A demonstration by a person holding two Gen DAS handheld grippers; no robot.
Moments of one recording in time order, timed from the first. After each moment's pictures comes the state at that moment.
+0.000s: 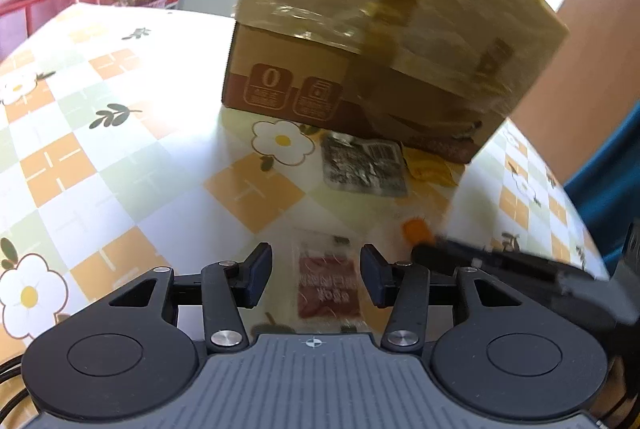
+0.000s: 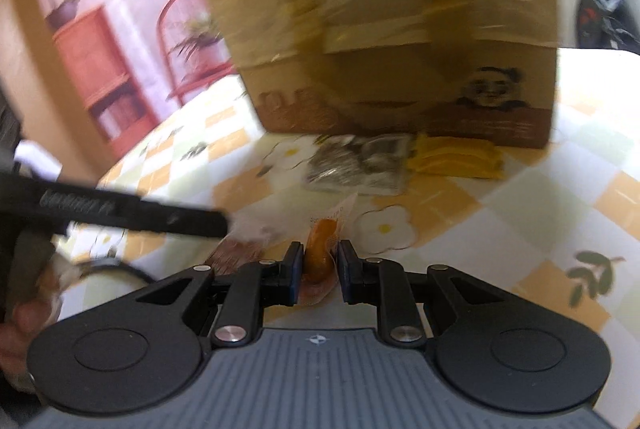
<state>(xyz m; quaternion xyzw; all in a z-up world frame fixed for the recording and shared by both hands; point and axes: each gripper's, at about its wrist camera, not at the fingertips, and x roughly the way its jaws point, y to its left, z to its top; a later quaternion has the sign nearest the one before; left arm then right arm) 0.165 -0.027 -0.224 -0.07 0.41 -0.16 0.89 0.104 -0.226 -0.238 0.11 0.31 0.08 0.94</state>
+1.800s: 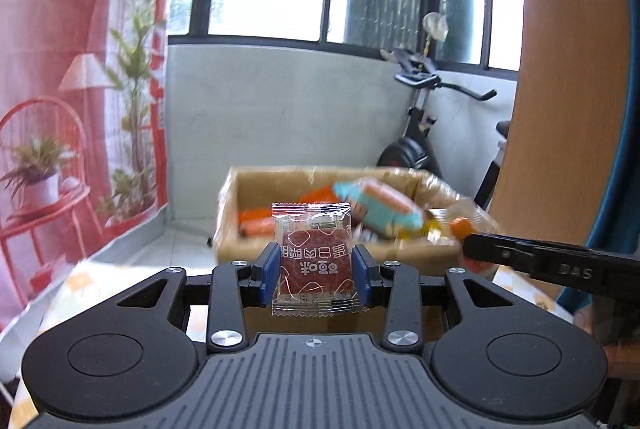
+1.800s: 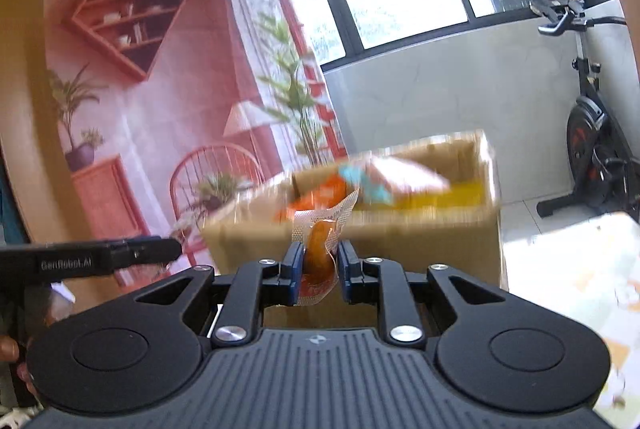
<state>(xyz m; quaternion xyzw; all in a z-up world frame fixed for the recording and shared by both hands) 0.210 -0.048 -0.053 0.01 0.17 -0.18 0.97 0.120 -0.273 -0.076 0.12 0.11 0.08 0.98</state>
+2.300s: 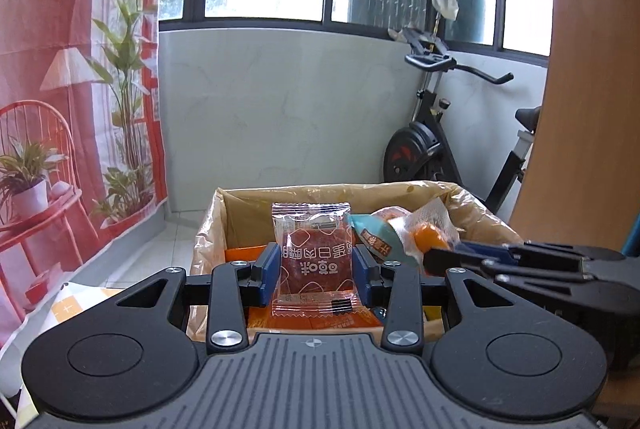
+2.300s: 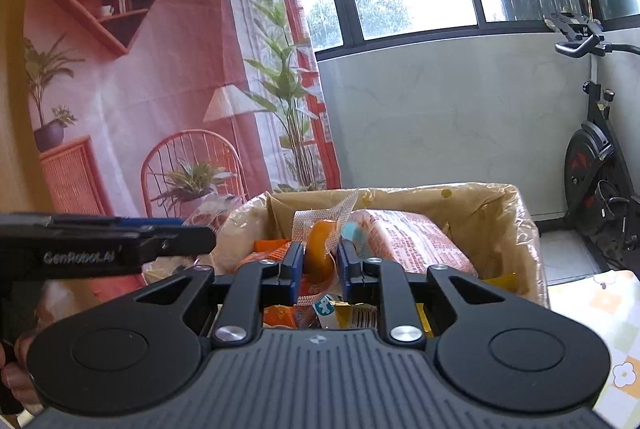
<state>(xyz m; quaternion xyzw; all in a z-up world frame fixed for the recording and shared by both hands) 0.290 -0.069 -0.049 0.03 0.21 -0.16 0.96 0.221 -0.265 -0.051 0.07 0.14 0.06 0.99</state>
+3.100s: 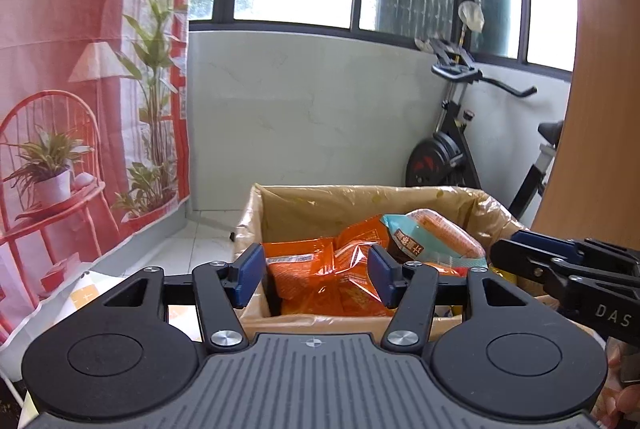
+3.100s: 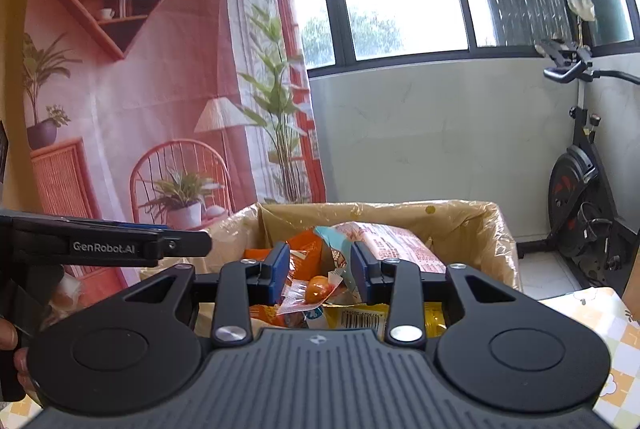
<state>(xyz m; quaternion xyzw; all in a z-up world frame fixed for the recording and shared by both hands) 0.275 -0.041 -0.045 0.00 0.20 -0.13 0.97 0.195 -0.265 -0.054 0.05 0.11 0.04 0.99</state>
